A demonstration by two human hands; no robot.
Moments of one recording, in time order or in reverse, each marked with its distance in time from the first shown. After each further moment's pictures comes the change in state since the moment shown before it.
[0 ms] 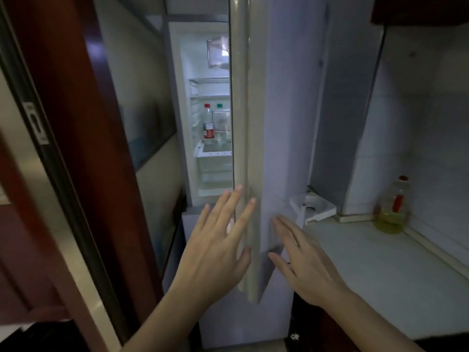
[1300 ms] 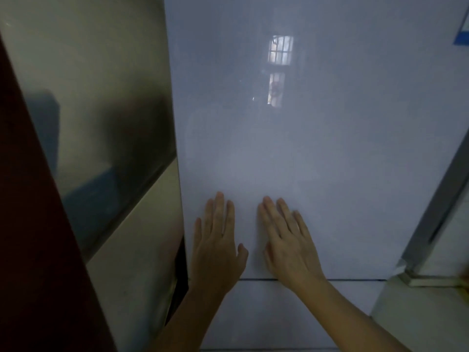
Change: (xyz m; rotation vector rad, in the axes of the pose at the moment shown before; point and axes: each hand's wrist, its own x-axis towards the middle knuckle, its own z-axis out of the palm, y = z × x) left_hand 0.168 -0.252 0.240 0.056 -0.038 -0.407; right_hand 0.308 0.083 0.214 -0.295 -0.053 -0.049
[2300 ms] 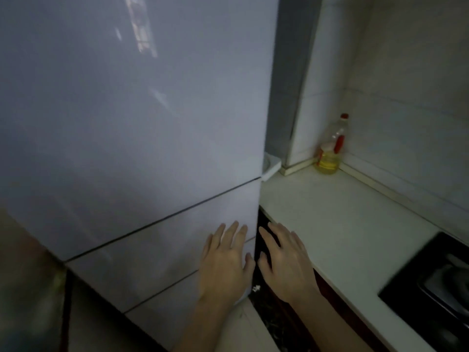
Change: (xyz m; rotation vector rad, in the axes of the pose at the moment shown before) left_hand -0.143 0.194 0.077 -0.380 -0.401 0.416; right_hand -0.285 0.058 -0.016 0.057 -0.188 0.701
